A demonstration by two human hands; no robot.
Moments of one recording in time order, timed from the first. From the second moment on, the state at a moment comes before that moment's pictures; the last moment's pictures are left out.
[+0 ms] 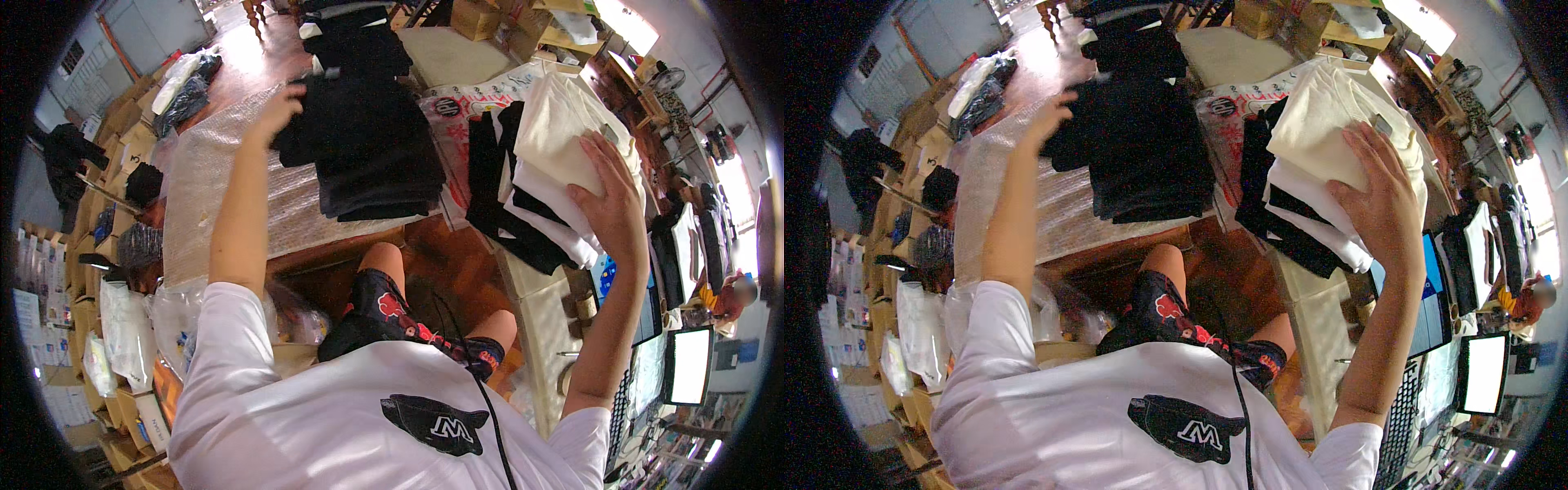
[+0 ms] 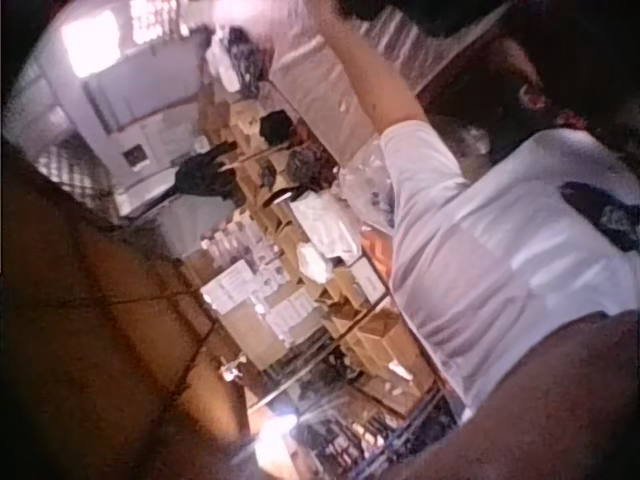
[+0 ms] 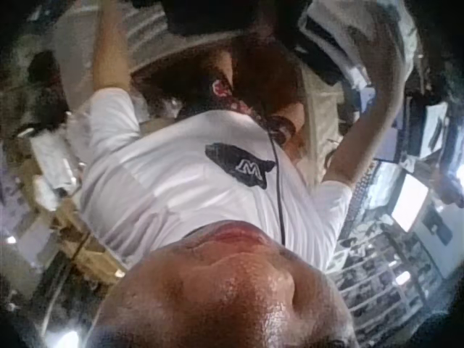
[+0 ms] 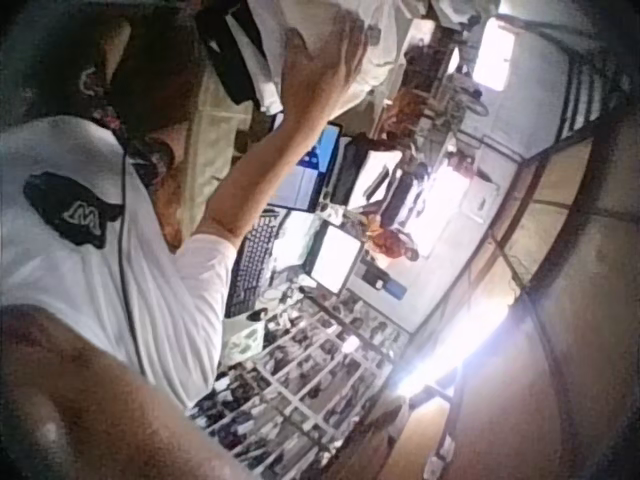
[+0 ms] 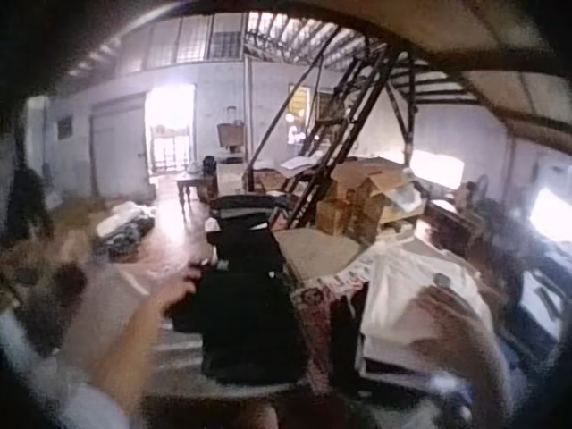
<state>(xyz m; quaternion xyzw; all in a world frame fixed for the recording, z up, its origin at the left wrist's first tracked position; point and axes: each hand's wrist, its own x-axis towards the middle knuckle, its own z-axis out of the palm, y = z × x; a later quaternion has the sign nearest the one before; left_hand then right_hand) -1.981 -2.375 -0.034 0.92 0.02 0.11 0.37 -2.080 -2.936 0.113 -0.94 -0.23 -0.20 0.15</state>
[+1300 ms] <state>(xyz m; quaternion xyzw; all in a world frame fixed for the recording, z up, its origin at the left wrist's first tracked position) -2.042 -2.573 -0.003 0.96 -0.12 0.26 0.05 -2.011 -2.986 0.160 -0.85 -0.03 -0.23 0.47</state>
